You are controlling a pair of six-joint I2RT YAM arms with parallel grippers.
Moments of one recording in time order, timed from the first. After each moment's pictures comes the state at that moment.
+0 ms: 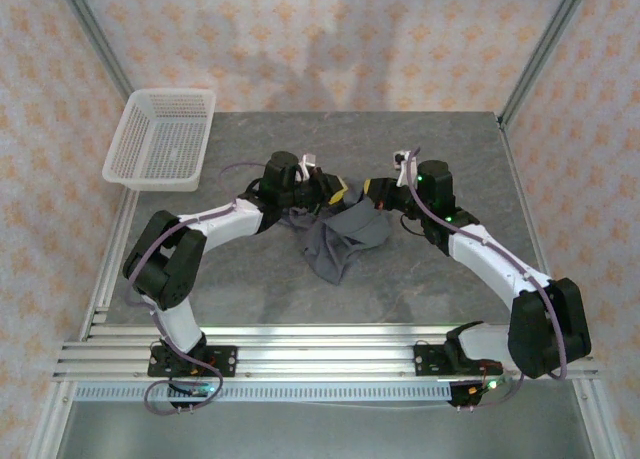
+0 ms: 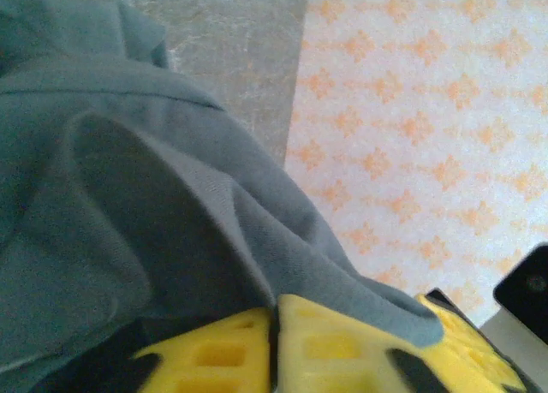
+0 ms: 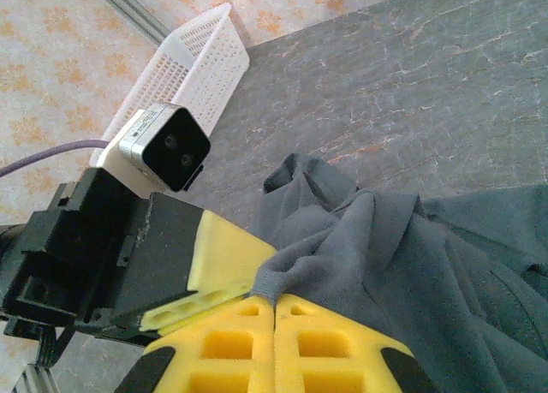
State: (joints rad) left arm -0.50 1.76 1.08 0.30 0.56 -1.35; right arm 0.34 1.28 0.80 0.07 -0.46 0.52
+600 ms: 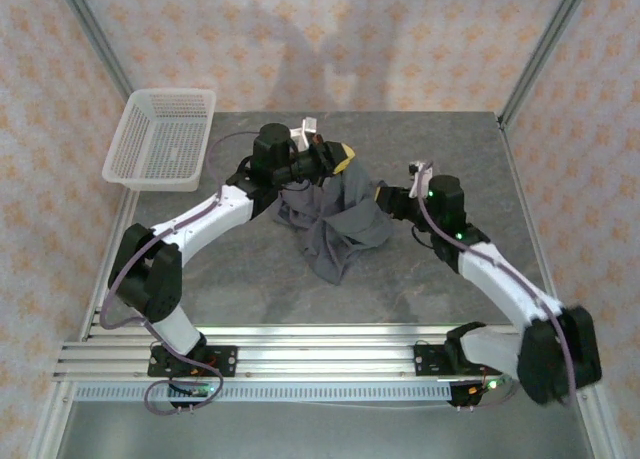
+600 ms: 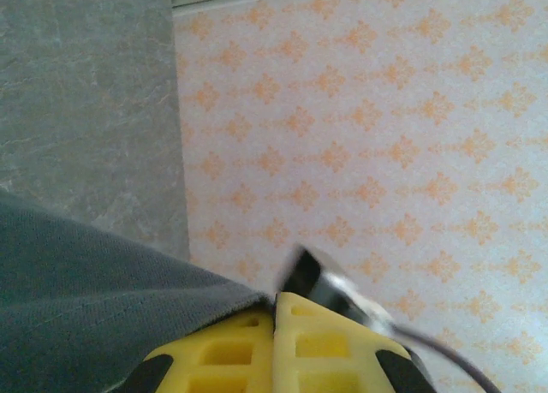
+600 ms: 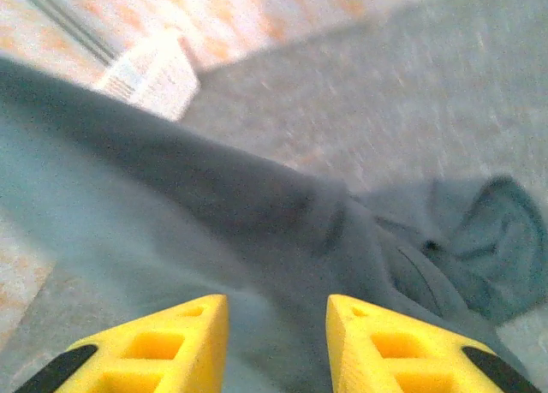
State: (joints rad) left arm -0.50 1.66 1.27 0.21 0.58 -1.31; right arm 0.36 1.07 0.68 0.07 -0.27 0.44
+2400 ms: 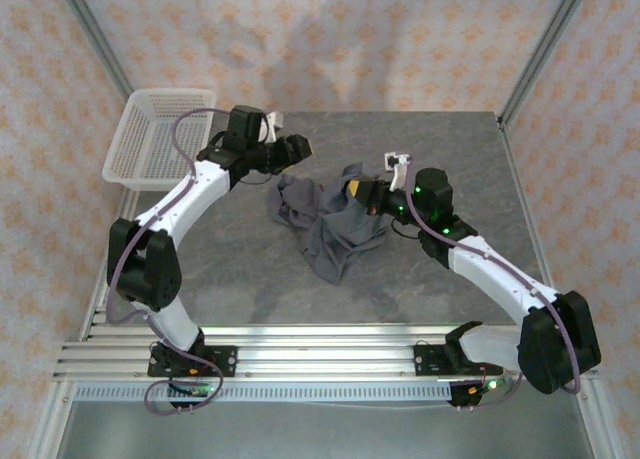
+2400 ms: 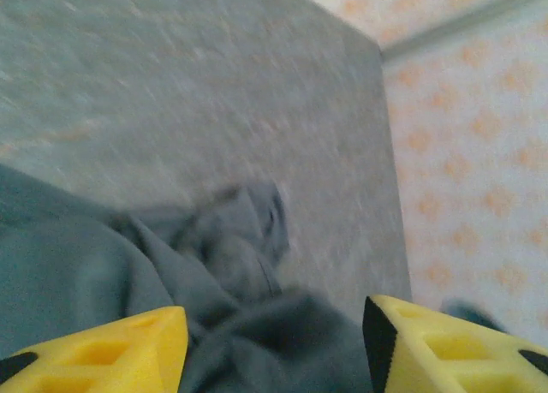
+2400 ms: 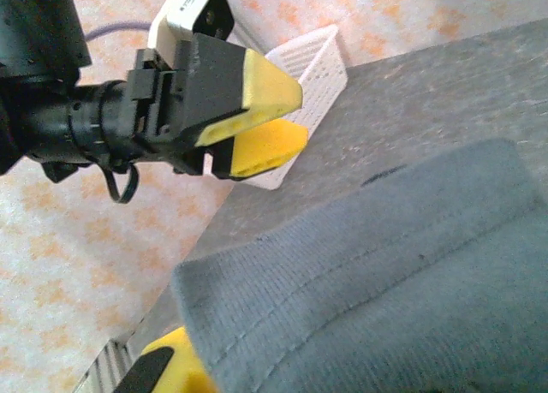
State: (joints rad) left arm -0.31 1.69 1.44 -0.41 0.50 -0.69; right arm 0.43 1.20 0.75 0.23 -0.53 0.59
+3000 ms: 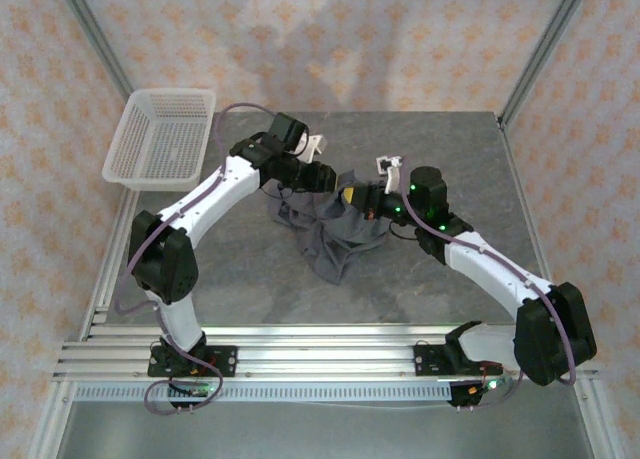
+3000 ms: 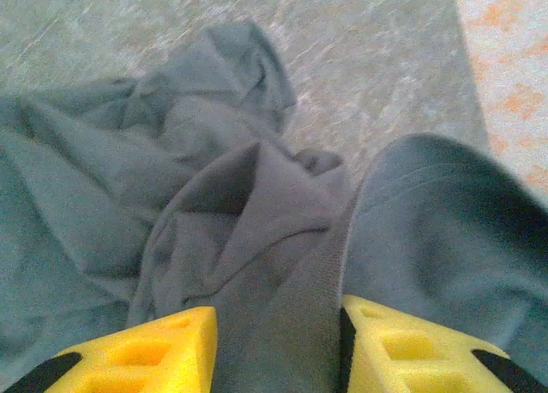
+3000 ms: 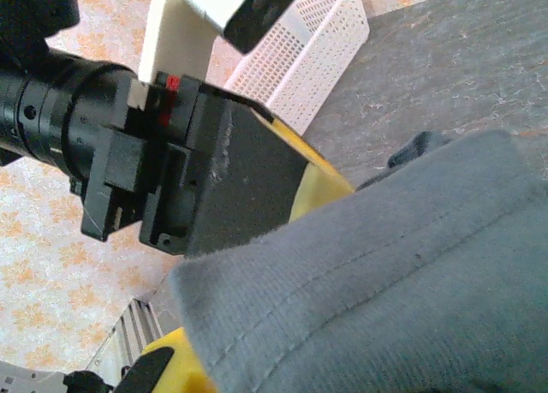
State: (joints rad) left arm -0.47 1.80 1.63 -0.77 0.44 -0.41; right arm 0.43 1.24 0.77 0.19 -0.61 0.59
